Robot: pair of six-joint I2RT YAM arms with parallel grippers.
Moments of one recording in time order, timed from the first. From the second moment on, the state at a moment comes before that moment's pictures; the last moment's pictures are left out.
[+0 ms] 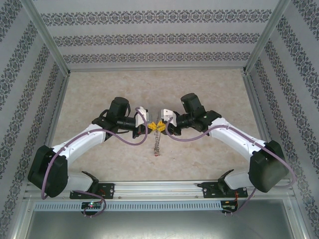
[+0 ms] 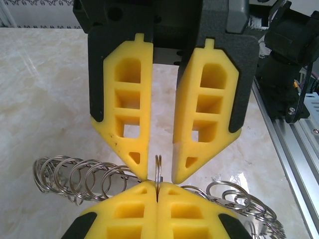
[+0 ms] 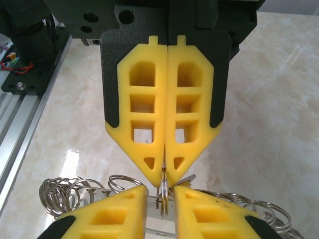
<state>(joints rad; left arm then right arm) -0.48 1.34 0.84 -0.15 0.87 0.55 0.58 1.38 0.97 -0.36 -0.79 -0.68</state>
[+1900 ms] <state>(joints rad) -0.44 1.21 0.68 0.26 0.79 0.24 0.57 1.35 0.67 0.65 -0.67 0.05</state>
